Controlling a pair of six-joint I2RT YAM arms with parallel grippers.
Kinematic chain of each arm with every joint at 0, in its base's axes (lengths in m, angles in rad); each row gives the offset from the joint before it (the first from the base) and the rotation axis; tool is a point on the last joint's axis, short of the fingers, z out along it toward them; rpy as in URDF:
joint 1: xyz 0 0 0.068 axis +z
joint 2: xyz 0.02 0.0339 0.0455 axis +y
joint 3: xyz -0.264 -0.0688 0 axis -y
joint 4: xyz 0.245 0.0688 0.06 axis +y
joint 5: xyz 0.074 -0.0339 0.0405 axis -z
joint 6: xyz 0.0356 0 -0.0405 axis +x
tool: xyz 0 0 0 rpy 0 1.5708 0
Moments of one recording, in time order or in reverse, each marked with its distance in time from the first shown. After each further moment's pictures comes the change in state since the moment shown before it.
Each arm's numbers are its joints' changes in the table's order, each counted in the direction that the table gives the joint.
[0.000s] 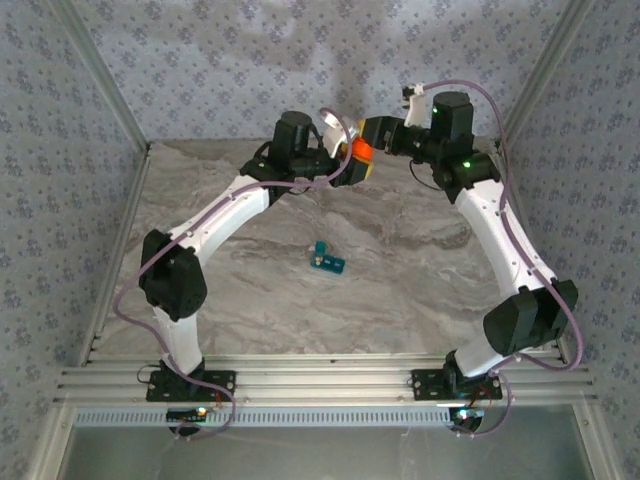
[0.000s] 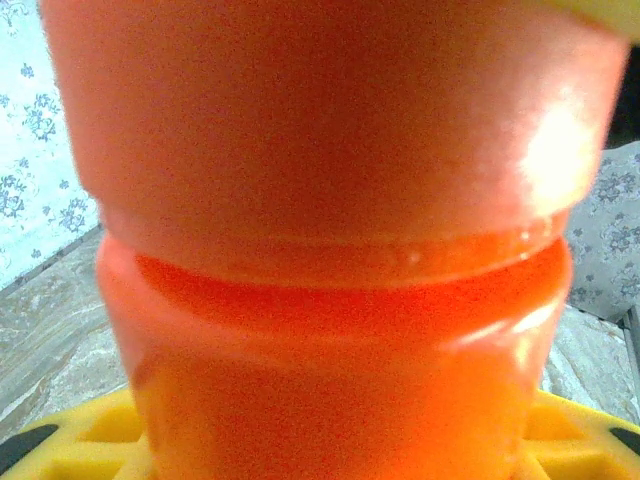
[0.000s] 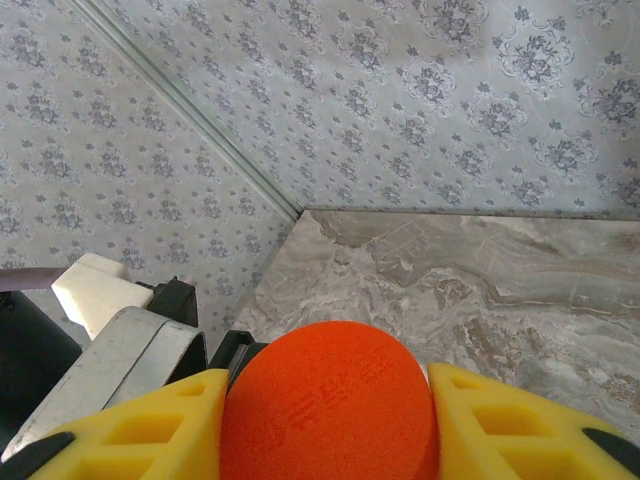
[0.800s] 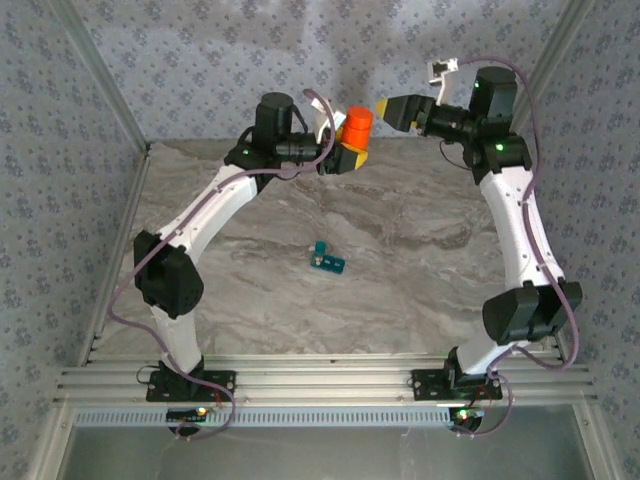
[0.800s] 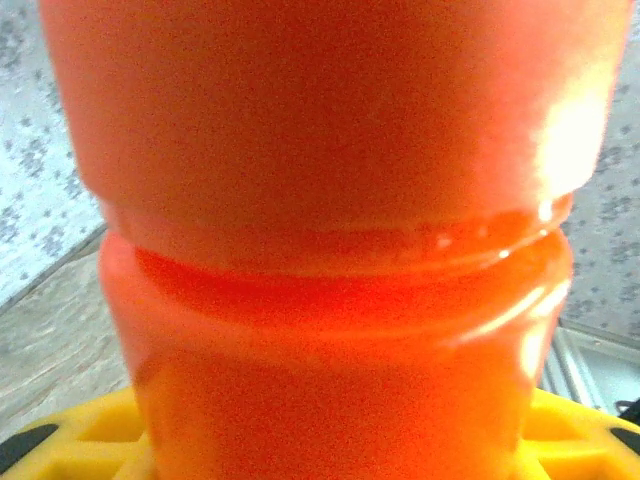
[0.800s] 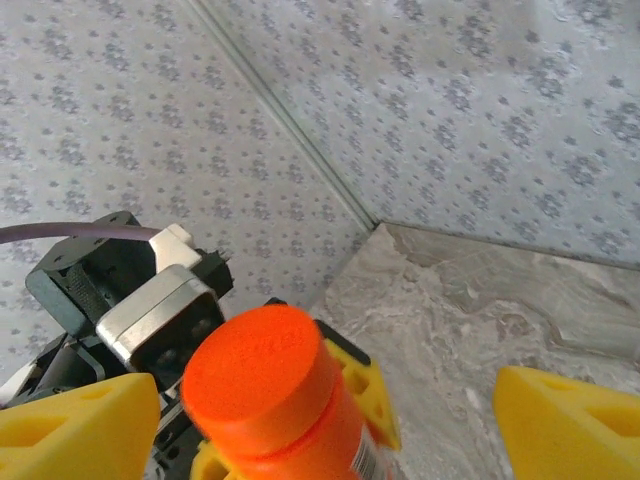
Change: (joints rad) left arm 0.072 0.003 0.116 0.032 0.304 -0.023; right arm -0.165 0.067 0.208 0.052 -0.371 -0.029
